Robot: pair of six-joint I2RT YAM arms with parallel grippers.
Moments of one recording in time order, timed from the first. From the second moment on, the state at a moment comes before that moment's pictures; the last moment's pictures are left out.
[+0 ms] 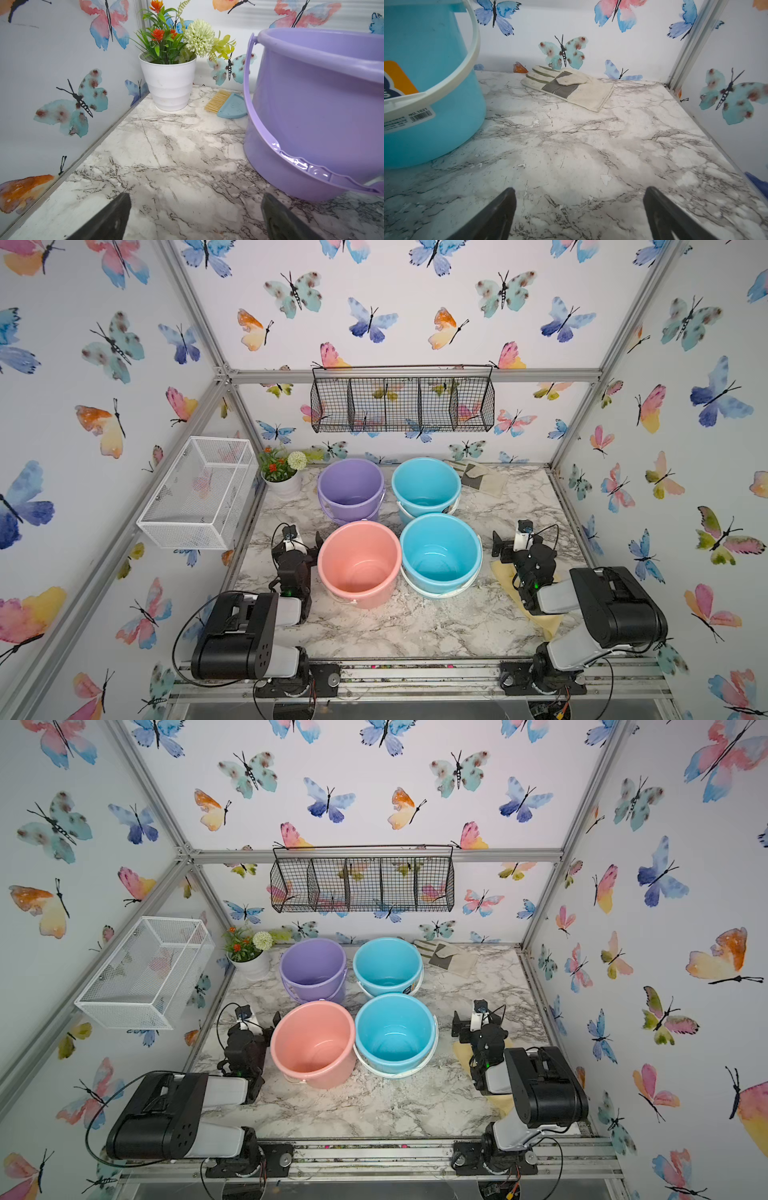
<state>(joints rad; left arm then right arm) -0.05 1.41 0.20 1.00 -0.23 -0.10 0.09 1.58 0.25 1.11 0.02 -0.06</state>
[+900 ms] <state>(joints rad) -0.05 1.41 0.20 1.00 -0.24 -0.10 0.09 1.58 0.26 1.10 0.05 -0.05</state>
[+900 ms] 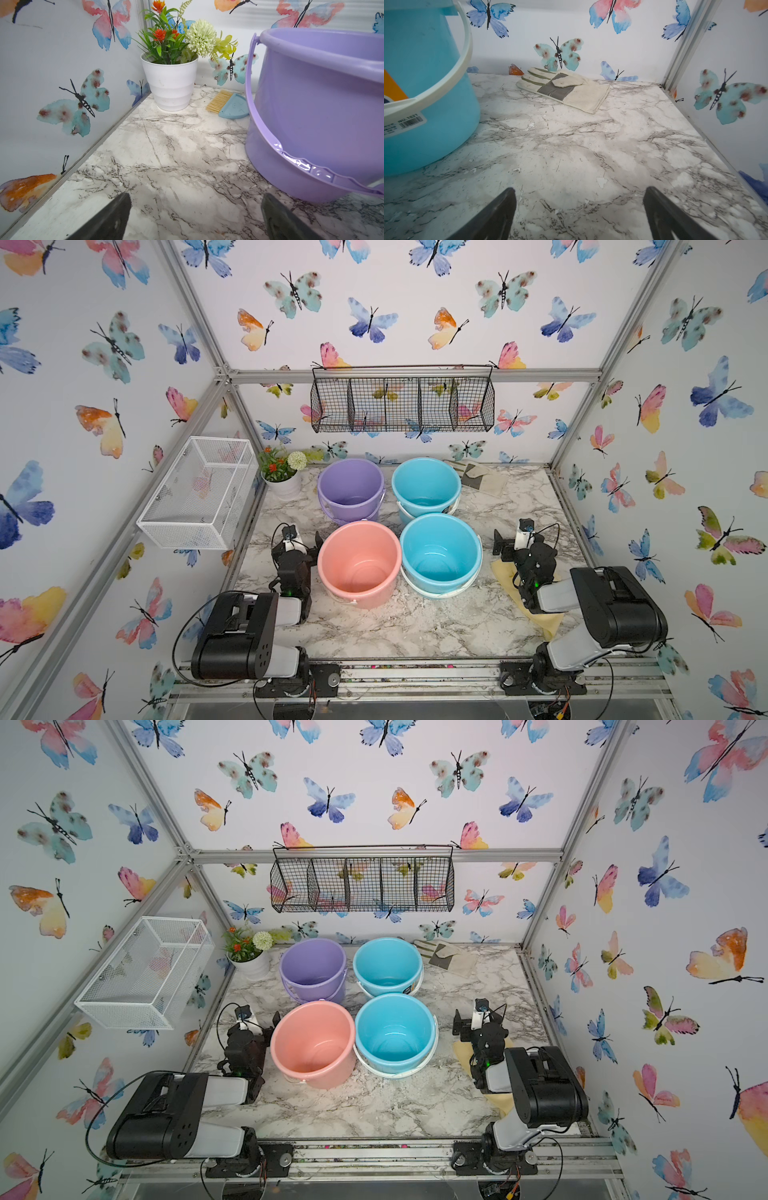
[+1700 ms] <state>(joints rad) -0.07 1.07 0.73 0.00 -0.20 -0.26 0.08 1.31 0.87 -0.08 0.05 0.18</state>
